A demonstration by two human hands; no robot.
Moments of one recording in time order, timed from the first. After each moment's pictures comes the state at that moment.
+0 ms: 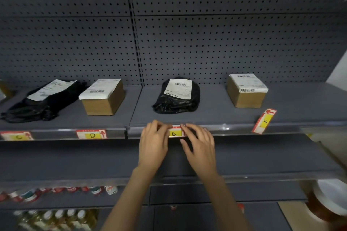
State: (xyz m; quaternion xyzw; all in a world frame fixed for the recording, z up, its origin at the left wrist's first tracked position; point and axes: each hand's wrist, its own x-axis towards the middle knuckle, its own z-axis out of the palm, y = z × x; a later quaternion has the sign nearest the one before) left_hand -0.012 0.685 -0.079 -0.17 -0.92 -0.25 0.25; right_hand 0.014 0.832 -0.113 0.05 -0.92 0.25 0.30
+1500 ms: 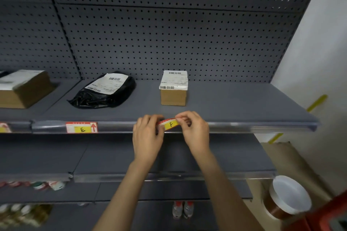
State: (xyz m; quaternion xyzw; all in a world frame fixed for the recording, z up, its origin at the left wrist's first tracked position) left_hand 0.014 0.946 -0.081 -0.09 -0.90 -0.32 0.28; right_hand 0.018 1.085 -0.071 0.00 -0.85 0.44 0.29
